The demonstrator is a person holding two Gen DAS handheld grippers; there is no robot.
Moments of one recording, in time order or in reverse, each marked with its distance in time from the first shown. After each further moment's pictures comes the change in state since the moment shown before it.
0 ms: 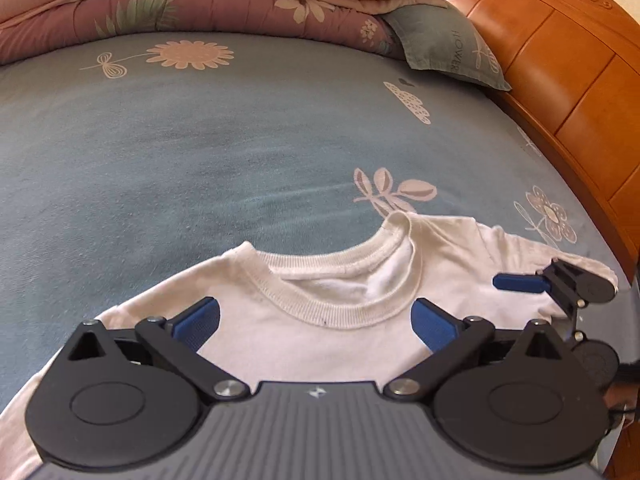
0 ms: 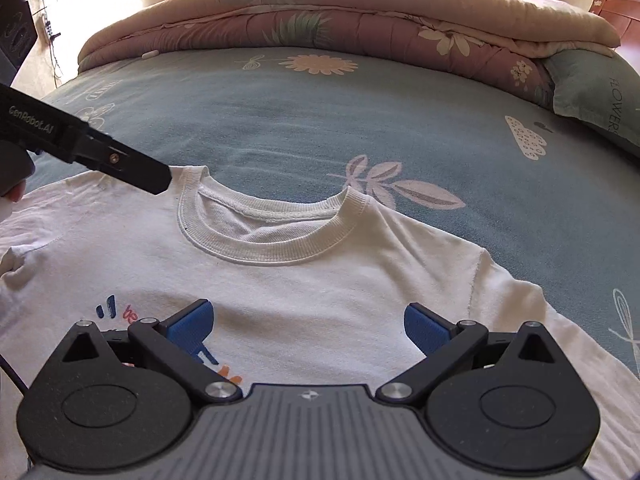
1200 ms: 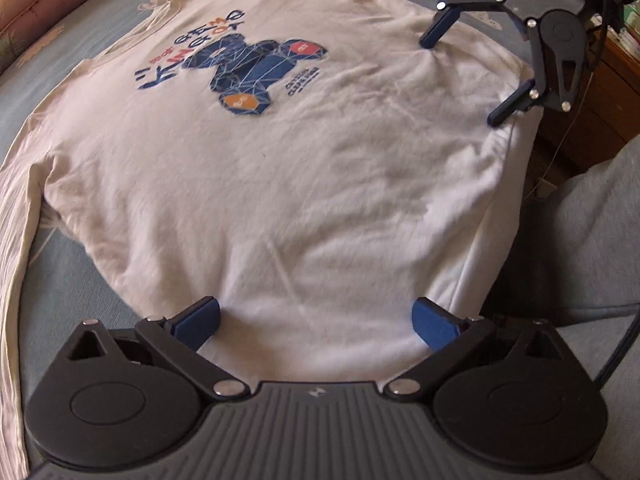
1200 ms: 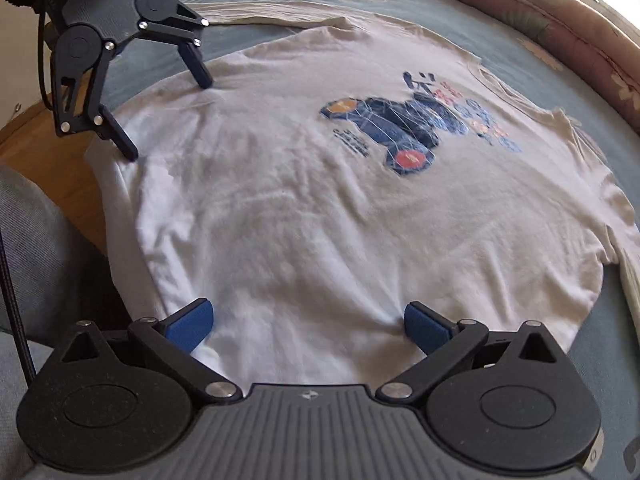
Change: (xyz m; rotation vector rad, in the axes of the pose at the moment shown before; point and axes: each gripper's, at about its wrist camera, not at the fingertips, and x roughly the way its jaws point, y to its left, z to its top) left arm -0.113 -0.110 -0.267 0.544 0.341 0.012; right arm -0.152 0.064 -0.188 -0.509 0.211 0.307
